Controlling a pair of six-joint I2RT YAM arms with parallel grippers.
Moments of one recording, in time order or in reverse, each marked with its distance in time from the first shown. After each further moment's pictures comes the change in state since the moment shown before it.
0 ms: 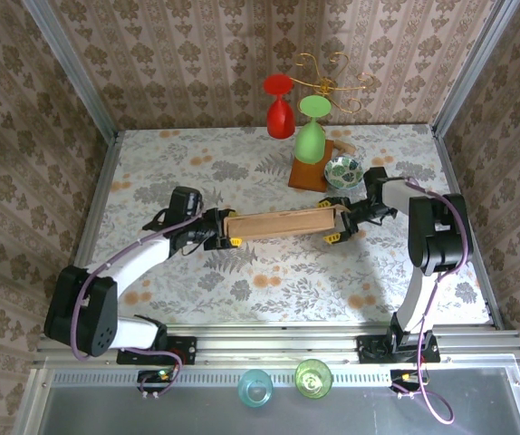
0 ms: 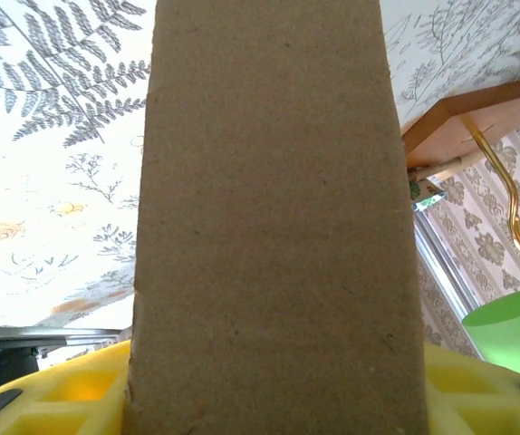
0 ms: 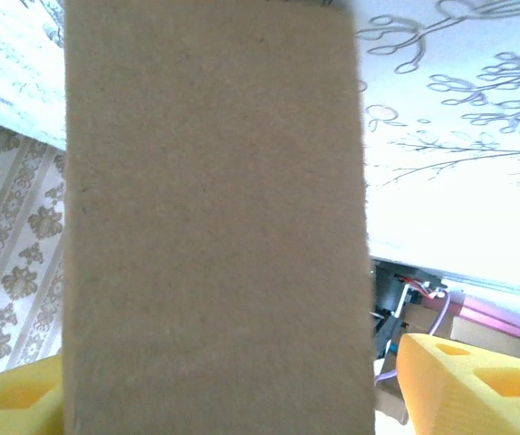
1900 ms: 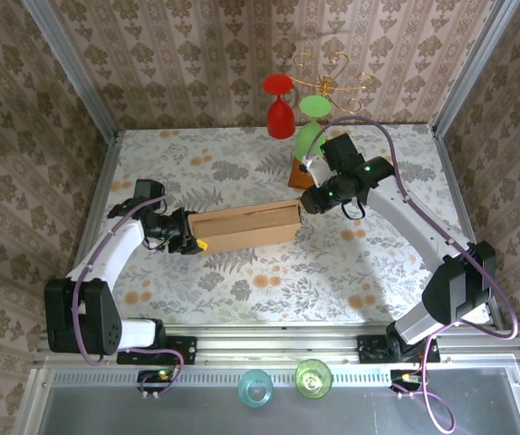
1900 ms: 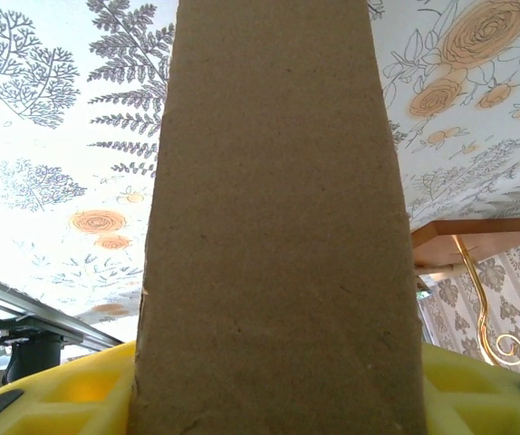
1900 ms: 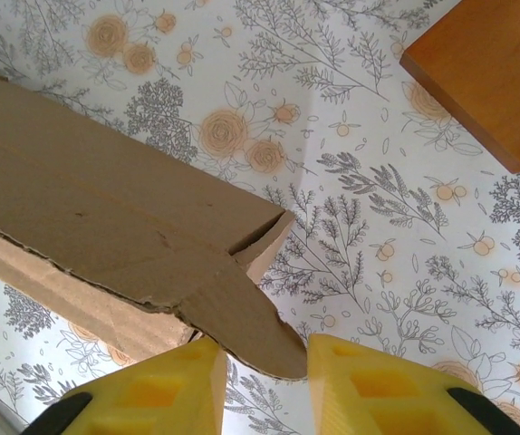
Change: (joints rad) left arm 0.291 -0.014 0.176 -0.599 0.047 0.252; right arm 0.424 -0.346 0.281 -0.147 0.851 -1.238
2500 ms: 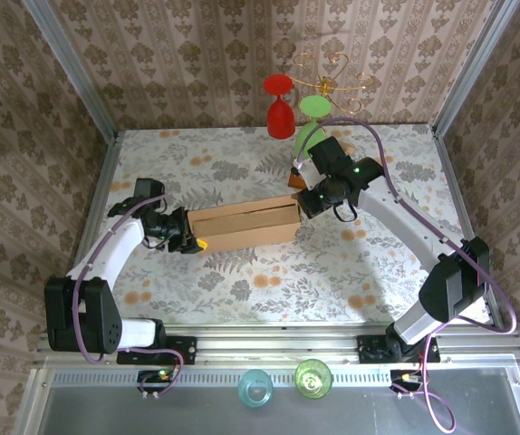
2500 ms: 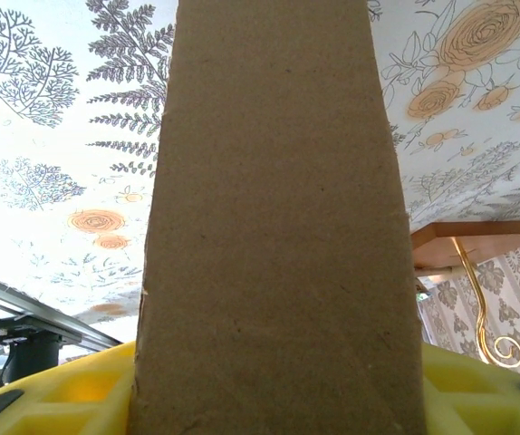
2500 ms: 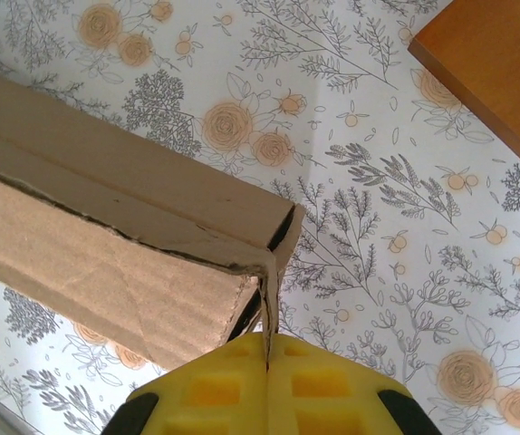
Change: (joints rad) left arm 0.001 0.004 0.004 -0.005 -0.003 -0.013; right arm 0.070 0.022 0.032 -0.025 0.074 0.094
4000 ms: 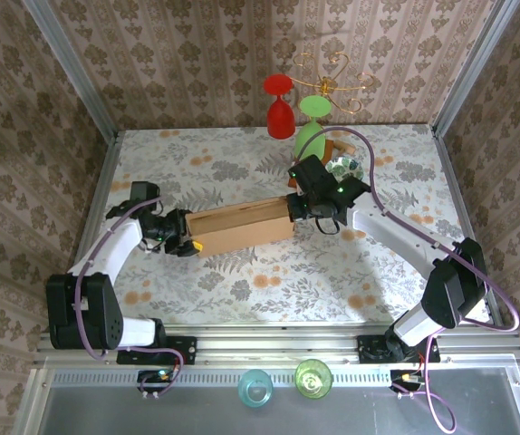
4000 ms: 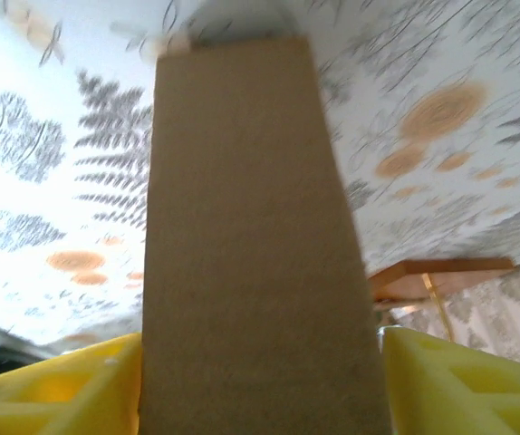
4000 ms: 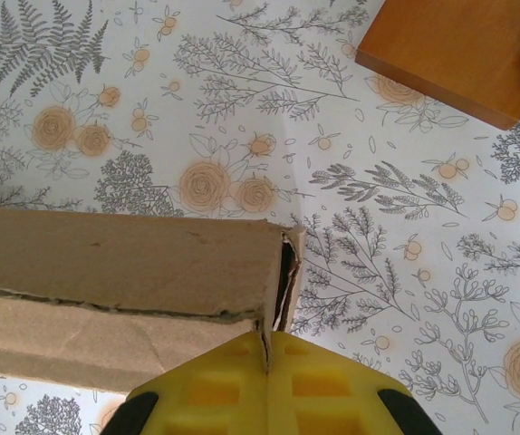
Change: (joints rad) left arm 0.059 0.016 -0.035 0.058 -0.045 0.018; right arm 0.122 -0.020 -0.132 0.204 0.232 0.361
